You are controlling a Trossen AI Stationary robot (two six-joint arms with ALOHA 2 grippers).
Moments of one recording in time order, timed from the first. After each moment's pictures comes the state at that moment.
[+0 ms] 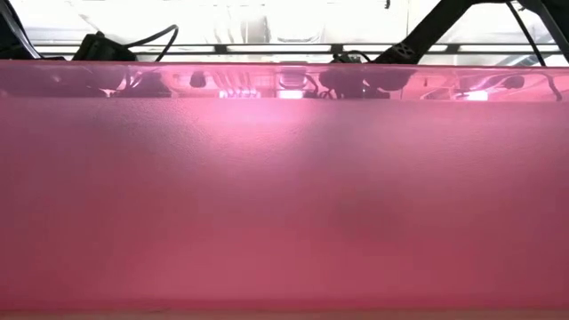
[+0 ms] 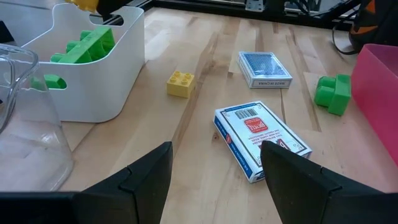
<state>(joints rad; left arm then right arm) 0.31 1.19 0.12 0.68 0.12 -0.01 -0.56 1.87 1.18 0.04 -0.19 -0.14</state>
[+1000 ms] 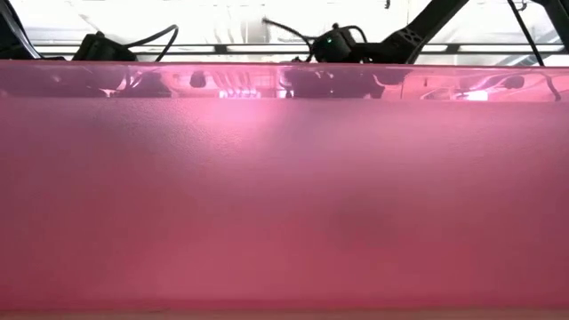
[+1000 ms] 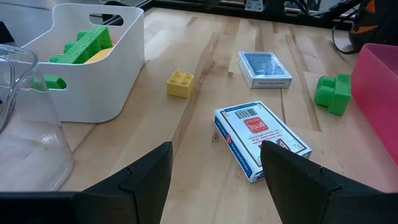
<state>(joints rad) 0.31 1.19 0.12 0.68 0.12 -0.01 -0.36 1.84 1.11 0.29 -0.29 -0.20</state>
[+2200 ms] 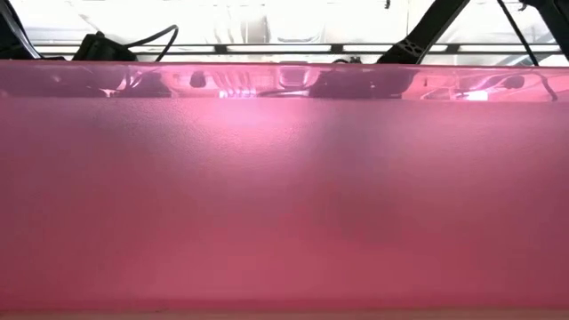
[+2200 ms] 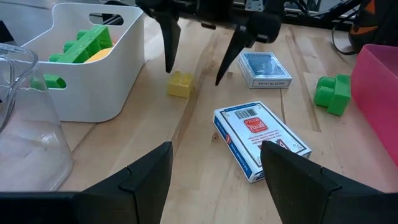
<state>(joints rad) 0.31 1.19 0.12 0.68 0.12 -0.01 -0.34 1.89 1.05 -0.11 -0.11 -0.27</state>
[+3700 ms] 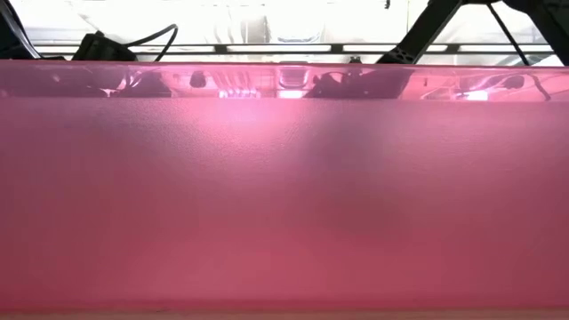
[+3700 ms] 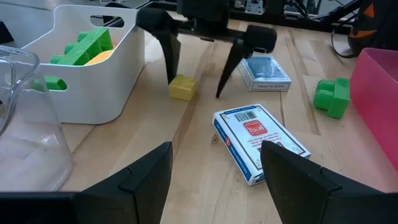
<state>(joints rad) 0.31 1.19 0.12 0.69 0.12 -0.02 -0.34 1.96 1.09 -0.15 -0.17 -0.26</state>
